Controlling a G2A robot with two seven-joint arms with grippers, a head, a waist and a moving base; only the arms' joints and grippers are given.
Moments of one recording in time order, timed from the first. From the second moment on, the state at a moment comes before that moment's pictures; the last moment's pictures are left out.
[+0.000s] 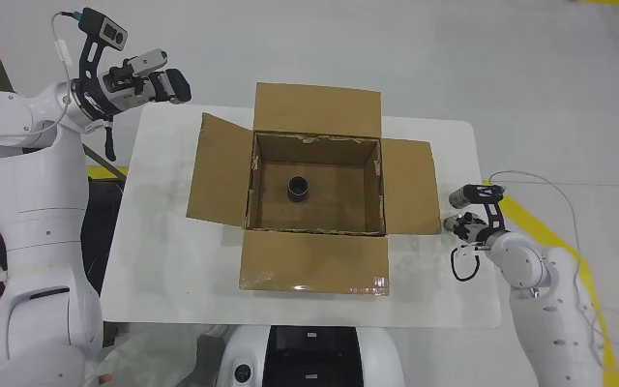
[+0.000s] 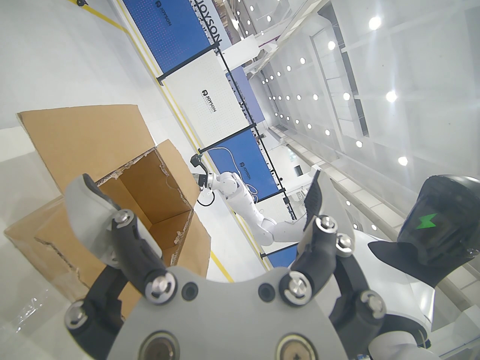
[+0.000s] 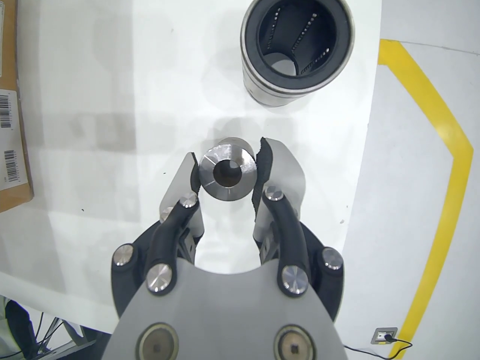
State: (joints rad) left arm 0.74 -0.99 -1.61 -1.20 -0.49 -0.22 -1.39; right arm -1.43 -1.14 1.59 -1.58 -0.98 -0.13 0.86
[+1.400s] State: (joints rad) left arm 0.74 -0.99 -1.61 -1.20 -0.49 -0.22 -1.39; right arm -1.57 -1.12 1.64 -2.10 -1.14 -0.16 0.71
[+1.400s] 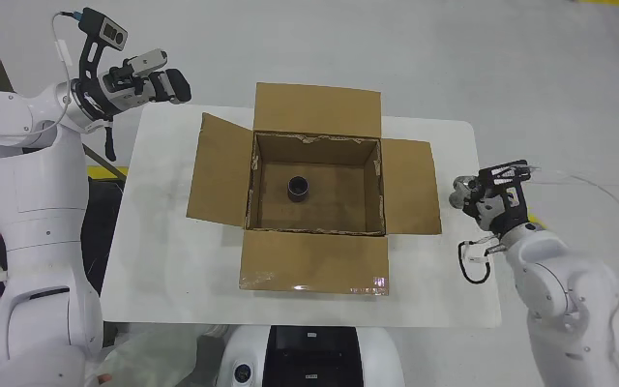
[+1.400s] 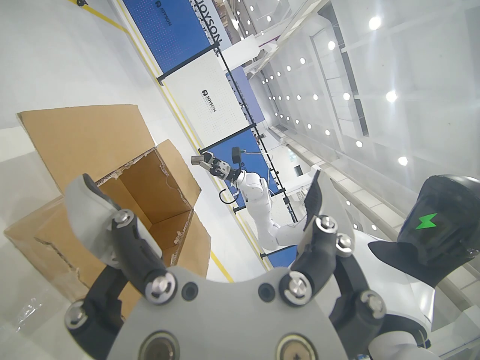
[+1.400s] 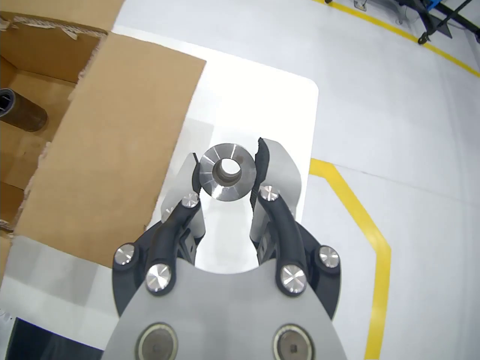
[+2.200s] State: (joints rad) left arm 0.74 -0.99 -1.61 -1.20 -0.49 -0.22 -1.39; right arm -1.23 -1.16 1.16 -2.03 -1.14 -0.29 0.82
